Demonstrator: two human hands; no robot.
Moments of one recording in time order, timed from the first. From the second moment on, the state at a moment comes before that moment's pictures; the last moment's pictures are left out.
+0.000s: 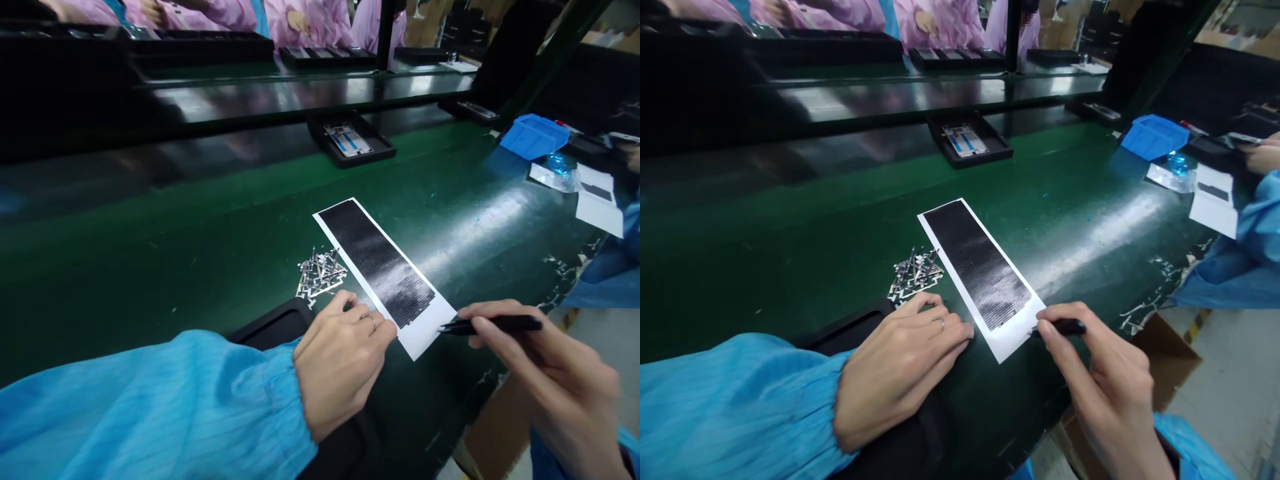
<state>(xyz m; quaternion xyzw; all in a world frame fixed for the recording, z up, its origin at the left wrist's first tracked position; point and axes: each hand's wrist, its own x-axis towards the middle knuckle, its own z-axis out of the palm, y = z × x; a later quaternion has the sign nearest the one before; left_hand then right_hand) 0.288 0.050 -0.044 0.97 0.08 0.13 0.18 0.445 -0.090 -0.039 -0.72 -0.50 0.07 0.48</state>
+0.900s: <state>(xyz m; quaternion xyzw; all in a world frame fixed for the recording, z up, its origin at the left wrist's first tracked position) 0.316 0.057 -0.060 0.99 -0.08 0.14 0.02 0.480 -0.065 -0.071 -0.72 -0.32 0.22 0.58</state>
